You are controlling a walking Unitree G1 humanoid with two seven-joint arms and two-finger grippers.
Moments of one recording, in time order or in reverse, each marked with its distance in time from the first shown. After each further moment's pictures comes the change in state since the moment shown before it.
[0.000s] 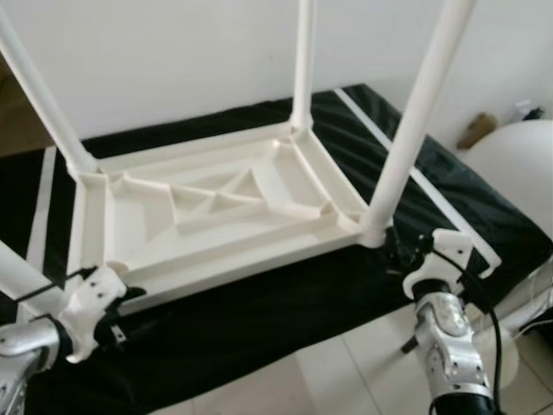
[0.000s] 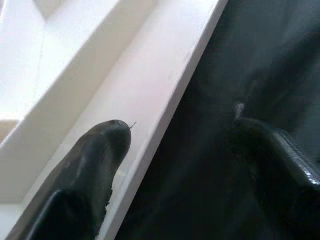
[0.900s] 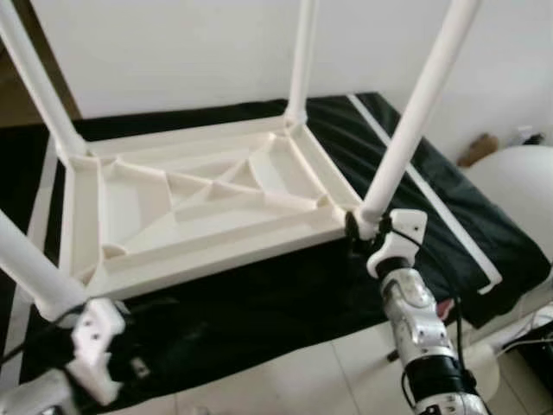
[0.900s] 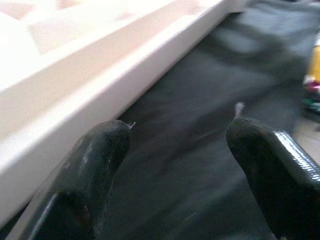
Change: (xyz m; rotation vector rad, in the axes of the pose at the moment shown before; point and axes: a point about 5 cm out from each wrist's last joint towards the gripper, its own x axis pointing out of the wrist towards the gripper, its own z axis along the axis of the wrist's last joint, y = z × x) left arm -0.015 -0.065 0.007 -0.045 -0.273 0.099; right arm 0.026 0.037 -0.003 0.043 0.000 0.166
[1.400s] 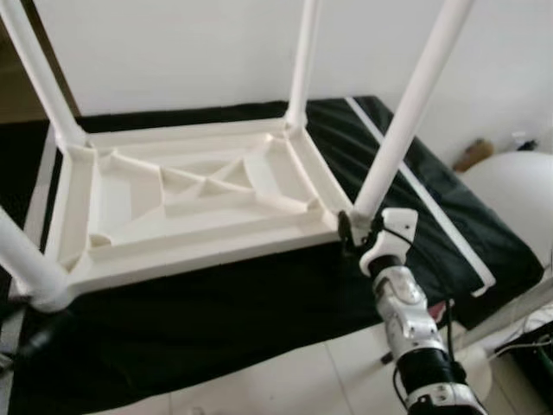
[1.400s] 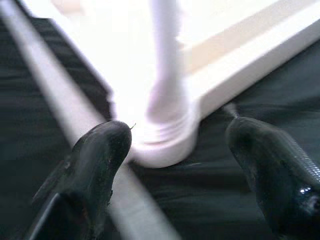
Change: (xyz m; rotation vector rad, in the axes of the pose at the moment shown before) left arm -0.098 0.083 0.009 0.079 0.149 0.371; right arm 0.007 0.004 -0.003 0.017 -0.008 0.013
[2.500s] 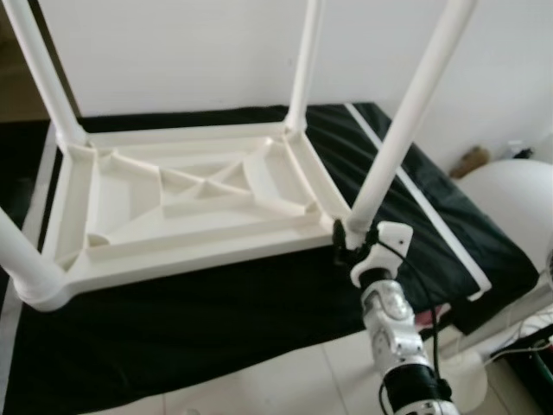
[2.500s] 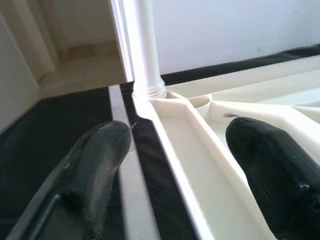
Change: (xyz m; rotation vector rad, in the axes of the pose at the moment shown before) left arm 0.126 0.071 0.056 -0.101 -0.281 0.425; right arm -0.023 0.011 -0.020 0.037 0.019 -0.127
